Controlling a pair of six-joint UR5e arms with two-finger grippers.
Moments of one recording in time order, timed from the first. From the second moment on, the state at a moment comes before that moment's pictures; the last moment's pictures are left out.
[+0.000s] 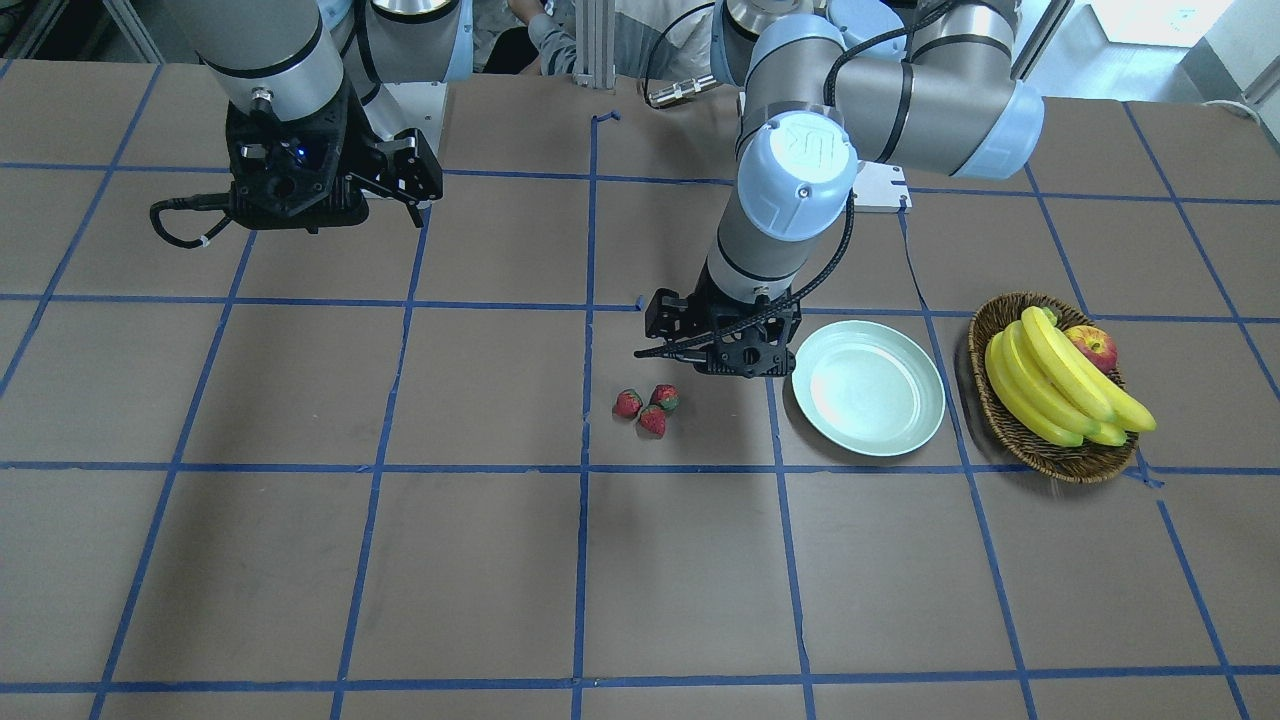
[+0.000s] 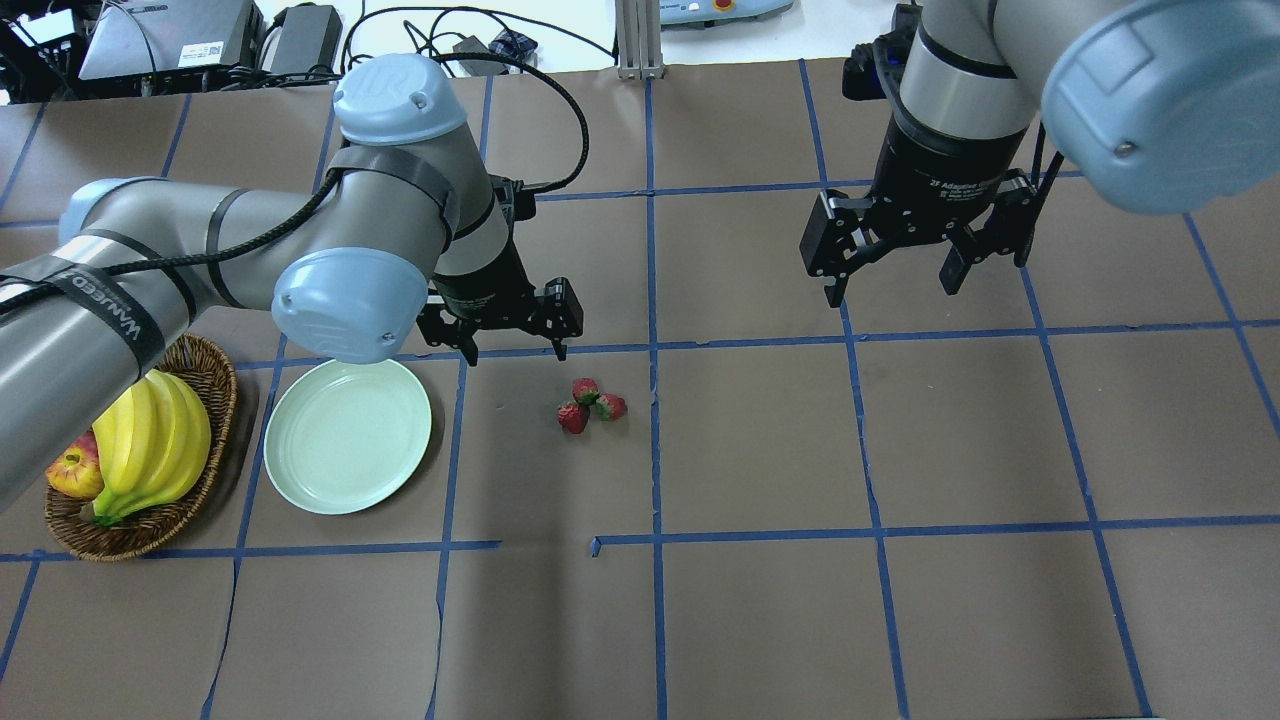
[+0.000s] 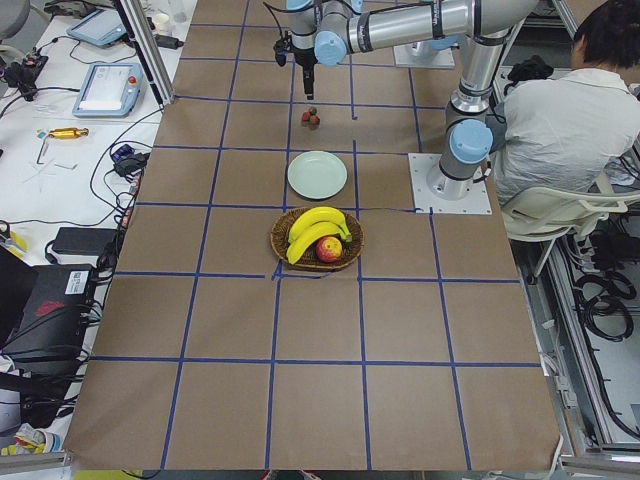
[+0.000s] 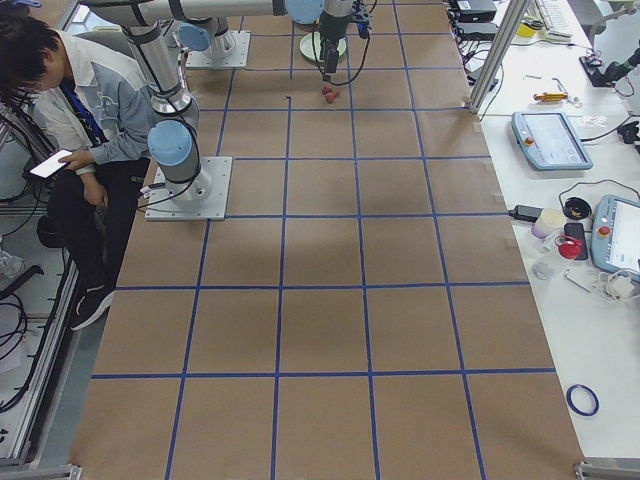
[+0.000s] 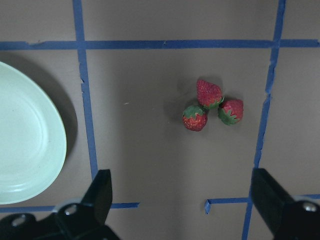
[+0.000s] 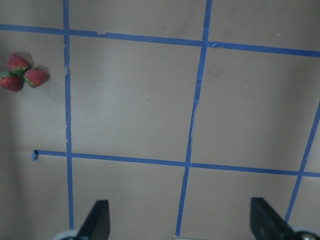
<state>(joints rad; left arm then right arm) -1.76 -1.78 -1.79 -1.27 1.50 -0.19 1.66 -1.56 1.57 -1.43 -1.55 0.00</state>
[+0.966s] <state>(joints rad) -1.77 -1.94 -1.81 -1.21 1.39 -0.33 1.66 -1.53 1.62 -1.48 -1.56 0.01</state>
